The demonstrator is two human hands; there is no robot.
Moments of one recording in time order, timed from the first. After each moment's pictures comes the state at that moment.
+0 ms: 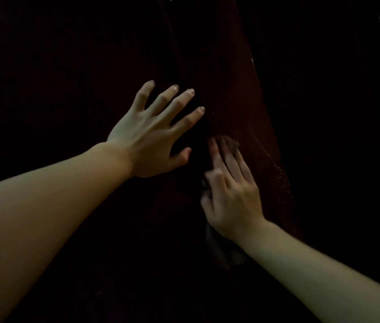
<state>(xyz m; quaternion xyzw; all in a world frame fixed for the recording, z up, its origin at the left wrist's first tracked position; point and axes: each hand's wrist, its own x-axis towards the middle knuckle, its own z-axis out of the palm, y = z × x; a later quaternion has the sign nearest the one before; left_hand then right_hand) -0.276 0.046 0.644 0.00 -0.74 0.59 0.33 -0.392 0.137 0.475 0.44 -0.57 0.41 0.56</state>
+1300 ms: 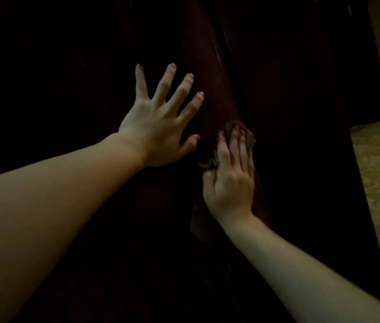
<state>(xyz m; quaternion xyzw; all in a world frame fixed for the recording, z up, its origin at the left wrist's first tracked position) -0.340 0.082 0.619 -0.01 -0.75 0.56 0.34 -0.428 0.149 0.451 0.26 -0.65 0.53 0.48</state>
